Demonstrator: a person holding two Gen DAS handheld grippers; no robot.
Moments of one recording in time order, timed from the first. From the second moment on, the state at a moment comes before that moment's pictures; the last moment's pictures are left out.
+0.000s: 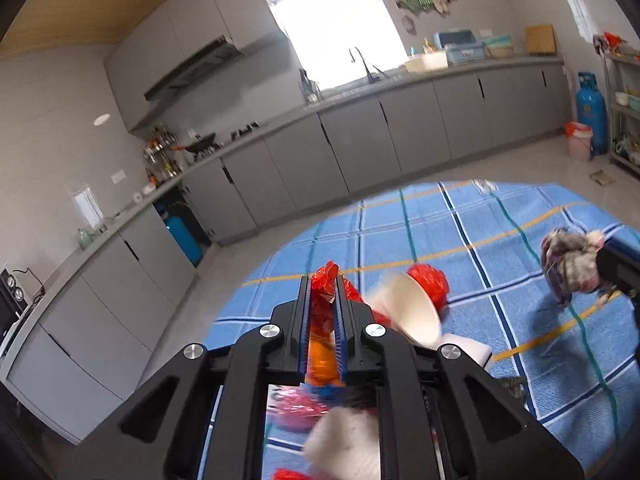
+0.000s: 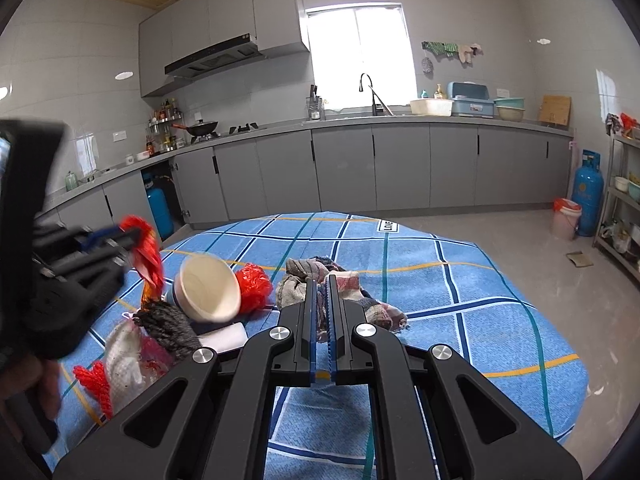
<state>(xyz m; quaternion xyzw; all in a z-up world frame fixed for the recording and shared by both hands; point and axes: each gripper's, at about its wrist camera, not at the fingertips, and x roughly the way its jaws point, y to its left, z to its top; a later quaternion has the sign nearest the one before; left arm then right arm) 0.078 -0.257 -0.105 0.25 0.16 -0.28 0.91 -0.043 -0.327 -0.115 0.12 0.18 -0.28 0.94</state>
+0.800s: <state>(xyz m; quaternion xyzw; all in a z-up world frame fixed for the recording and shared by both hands) 0.085 -0.114 -0.048 0.18 0.11 -0.19 0.96 -0.015 -0.251 -0.078 0.05 0.16 -0.21 0.96</state>
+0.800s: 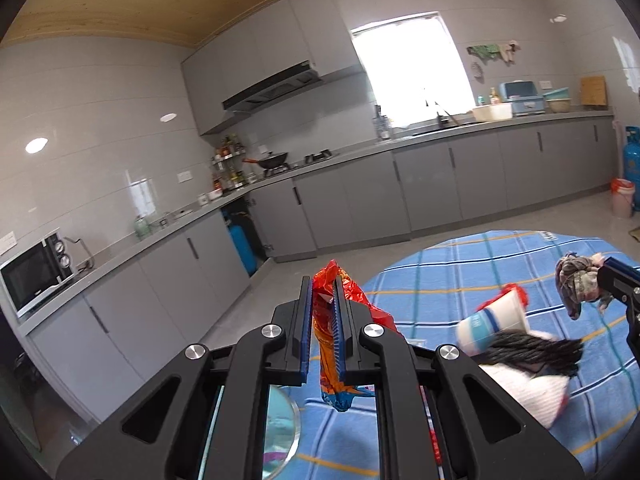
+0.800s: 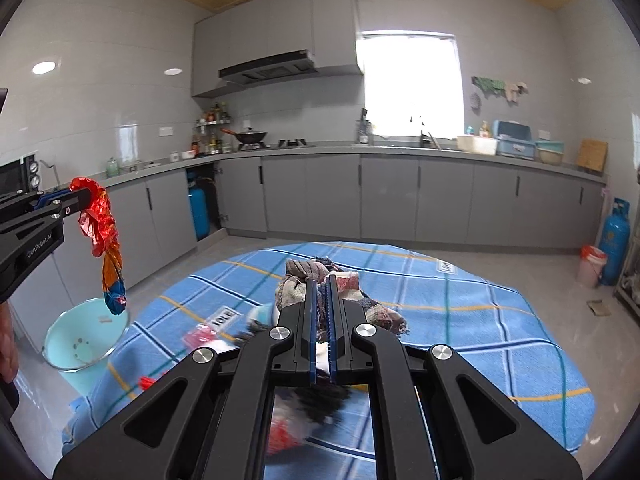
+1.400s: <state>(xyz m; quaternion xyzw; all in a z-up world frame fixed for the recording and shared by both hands) 0.132 -0.008 -0.061 0.15 0.15 -0.09 0.97 0.057 -0.165 -0.059 0.01 0.16 -0.09 0.98</state>
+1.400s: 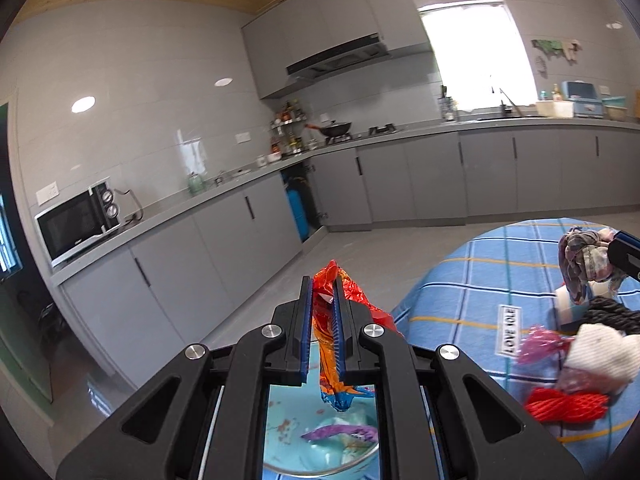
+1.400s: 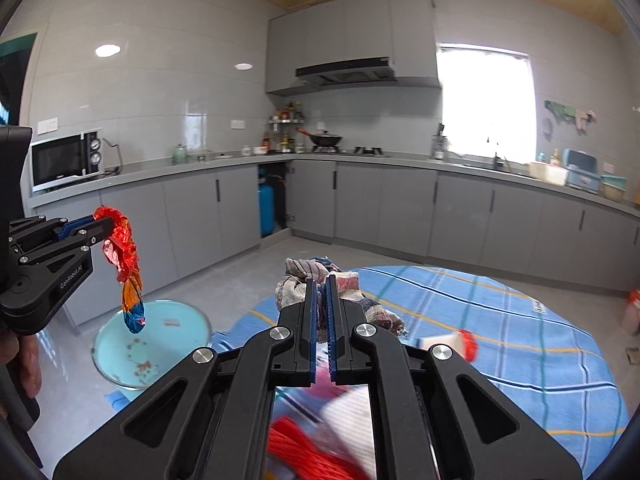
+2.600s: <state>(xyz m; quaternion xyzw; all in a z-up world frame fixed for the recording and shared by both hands) 0.189 0.065 -0.088 0.11 0.21 -0.02 0.97 0.148 -0.075 -0.068 -0.02 0.18 0.04 0.98</state>
